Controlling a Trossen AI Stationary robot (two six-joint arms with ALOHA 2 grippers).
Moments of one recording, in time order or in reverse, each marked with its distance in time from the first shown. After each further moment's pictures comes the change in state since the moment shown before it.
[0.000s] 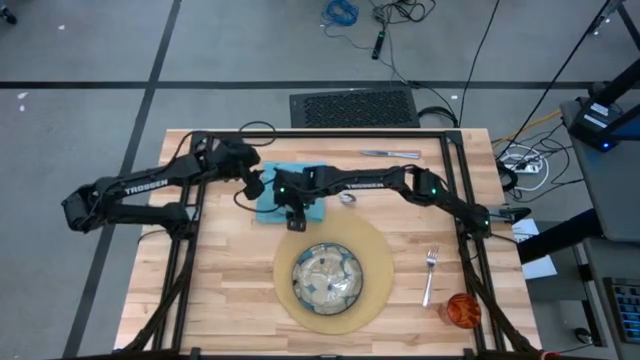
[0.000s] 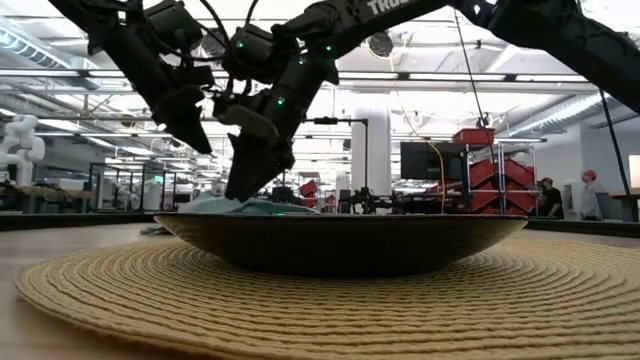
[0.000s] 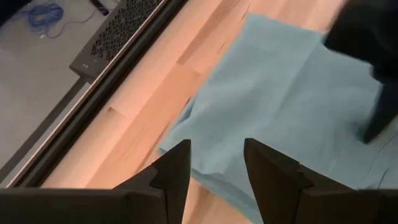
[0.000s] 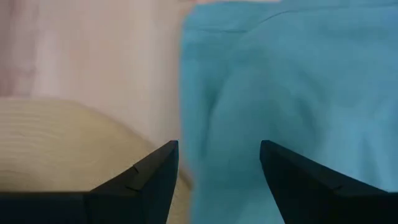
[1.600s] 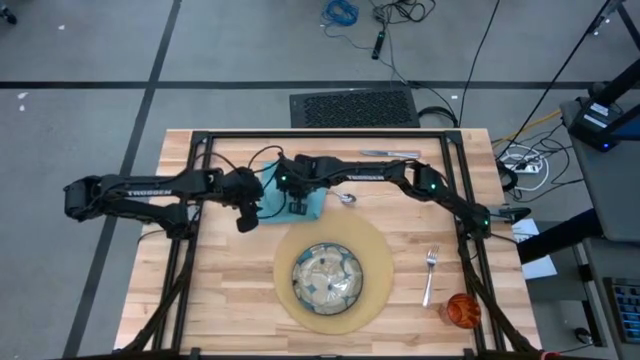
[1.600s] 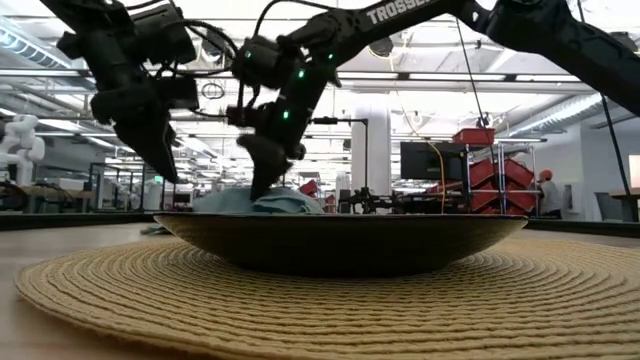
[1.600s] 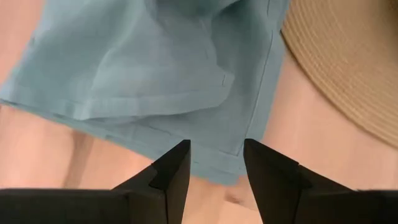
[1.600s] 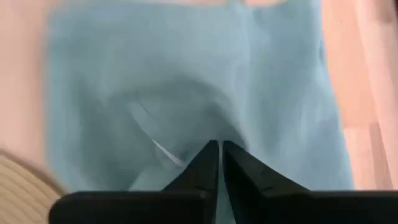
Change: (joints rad) left arm -0.261 0.020 -0.094 -0.126 0.123 -0.093; right arm -0.075 -0.015 0.011 0.015 0.212 -0.066
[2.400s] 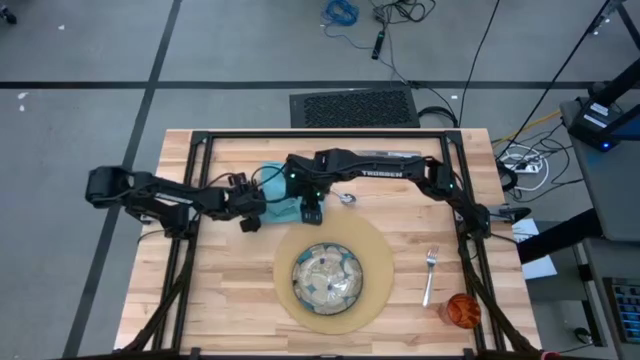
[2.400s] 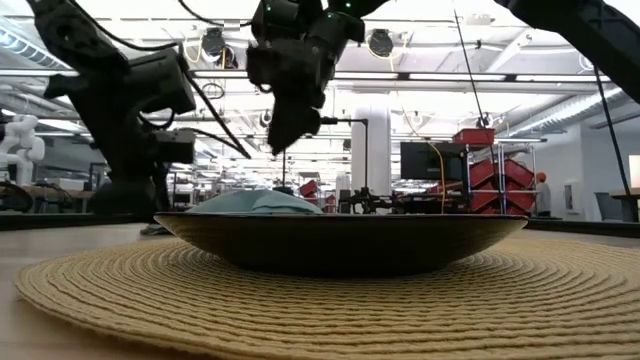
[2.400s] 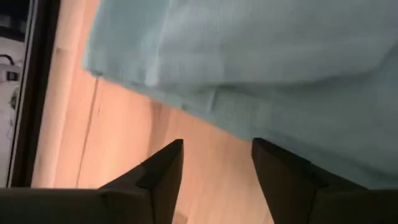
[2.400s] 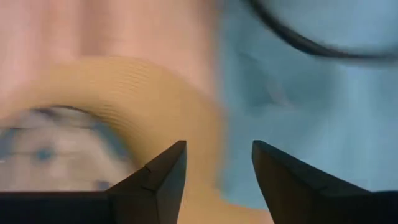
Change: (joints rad) left arm -0.162 0.259 -0.136 0.249 -0.561 0.034; right arm 0.045 -0.143 -0.019 -0.238 -0.376 0.041
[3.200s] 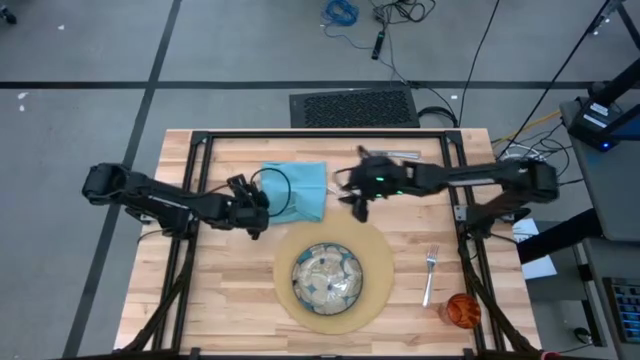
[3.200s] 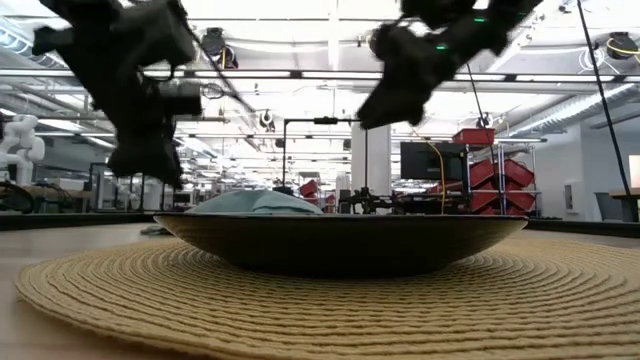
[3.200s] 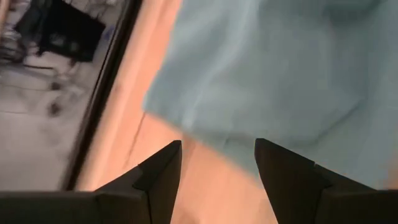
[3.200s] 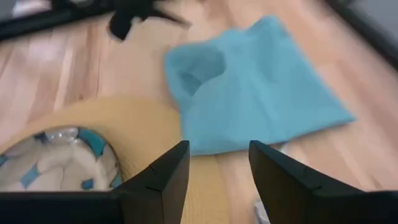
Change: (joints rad) left arm -0.193 -0.053 0.162 -0.212 -0.190 -0.261; right arm -0.042 -0.858 -1.230 0.919 0.224 0.220
